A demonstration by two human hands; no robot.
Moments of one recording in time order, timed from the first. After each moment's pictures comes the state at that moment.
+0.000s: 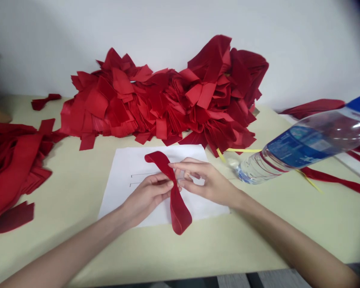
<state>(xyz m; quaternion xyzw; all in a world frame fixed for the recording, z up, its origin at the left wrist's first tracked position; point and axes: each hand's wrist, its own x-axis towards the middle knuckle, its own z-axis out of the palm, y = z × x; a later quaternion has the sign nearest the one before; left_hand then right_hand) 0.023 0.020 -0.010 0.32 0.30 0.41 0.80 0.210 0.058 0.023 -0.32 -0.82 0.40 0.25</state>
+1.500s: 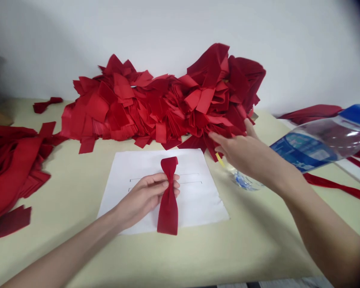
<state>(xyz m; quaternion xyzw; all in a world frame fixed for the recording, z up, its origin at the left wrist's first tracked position) 0.017 0.023 0.000 0.32 0.30 0.40 0.81 0.255 0.102 0.078 -0.49 -0.86 -0.14 0.01</state>
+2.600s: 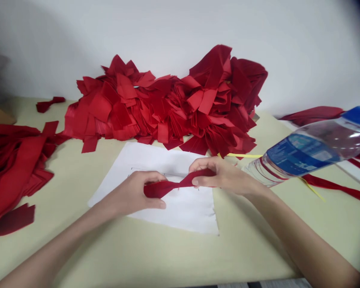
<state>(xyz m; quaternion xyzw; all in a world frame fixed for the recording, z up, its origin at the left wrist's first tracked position) -0.016 0.034 0.020 0.69 0.50 0.18 0.49 0.223 0.079 0.052 -0.43 -0.72 0.53 0.11</state>
